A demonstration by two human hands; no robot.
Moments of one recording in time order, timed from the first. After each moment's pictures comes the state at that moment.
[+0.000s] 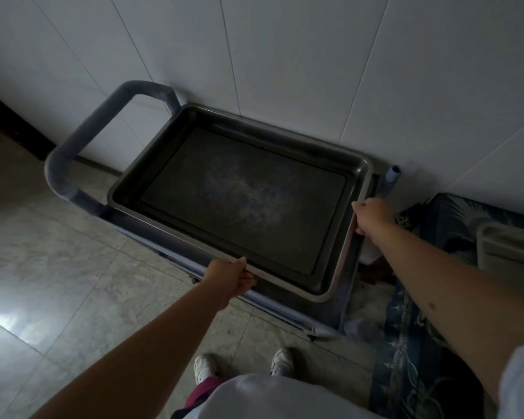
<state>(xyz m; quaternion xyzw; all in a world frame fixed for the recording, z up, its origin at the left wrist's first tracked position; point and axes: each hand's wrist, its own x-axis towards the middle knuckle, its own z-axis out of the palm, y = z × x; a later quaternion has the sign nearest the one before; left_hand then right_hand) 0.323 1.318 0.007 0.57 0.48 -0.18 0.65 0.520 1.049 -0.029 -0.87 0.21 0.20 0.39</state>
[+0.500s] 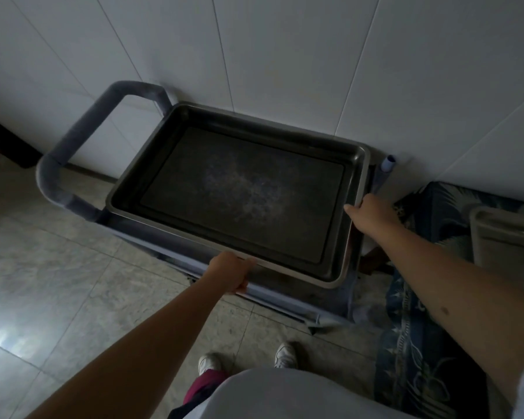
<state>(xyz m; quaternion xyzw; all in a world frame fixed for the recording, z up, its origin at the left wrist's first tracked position) 0.330 1.338 0.001 0.82 0.30 -0.29 0.40 0.481 1.053 -0.002 -0.95 0.09 0.18 0.22</state>
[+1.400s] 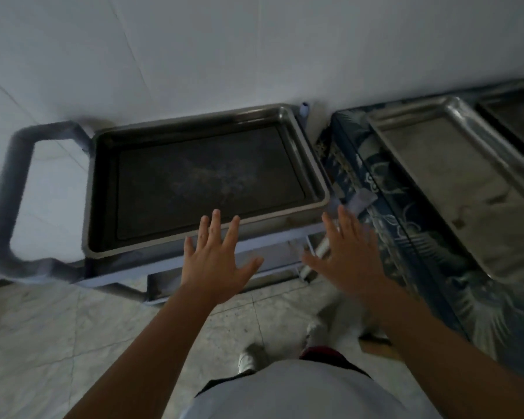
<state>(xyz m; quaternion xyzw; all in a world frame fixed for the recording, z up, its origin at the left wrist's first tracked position) 0.272 1.467 0.036 0.96 -0.25 -0.14 0.05 0.174 1.205 0.014 -0.98 0.17 0.07 0.08</state>
